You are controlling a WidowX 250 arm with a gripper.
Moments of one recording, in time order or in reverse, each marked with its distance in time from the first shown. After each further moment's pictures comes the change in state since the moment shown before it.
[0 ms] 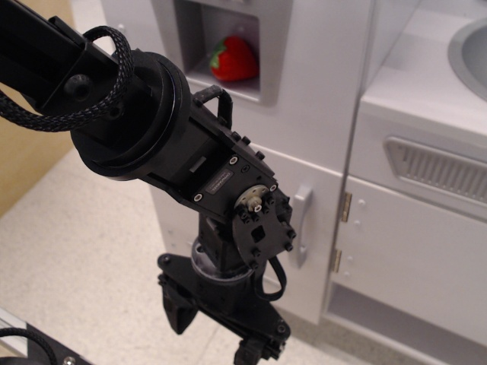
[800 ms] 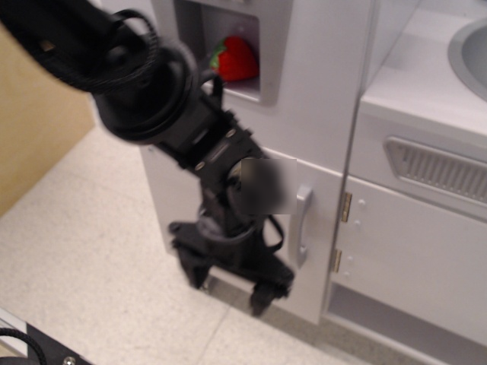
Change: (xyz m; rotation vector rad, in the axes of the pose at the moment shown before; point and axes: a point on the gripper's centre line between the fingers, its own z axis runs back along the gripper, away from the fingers) arm 0.053 0.014 -0.010 -0.025 -0.157 0.107
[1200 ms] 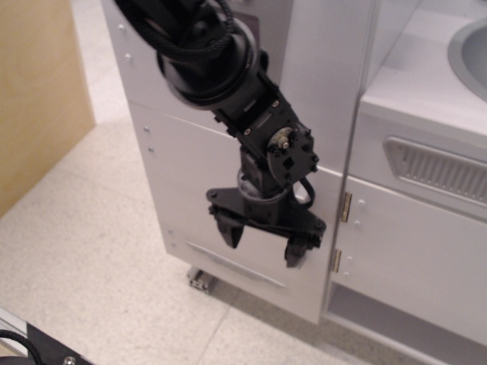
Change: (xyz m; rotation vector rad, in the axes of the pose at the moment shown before) arm 0.053 -0.005 -0.018 -0.002 -0.077 0.089
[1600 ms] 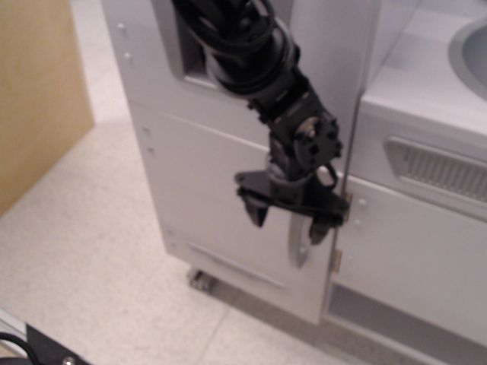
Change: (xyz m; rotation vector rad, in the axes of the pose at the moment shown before) arm 0.035 -0.007 -0.015 -0.009 -0.046 0.013
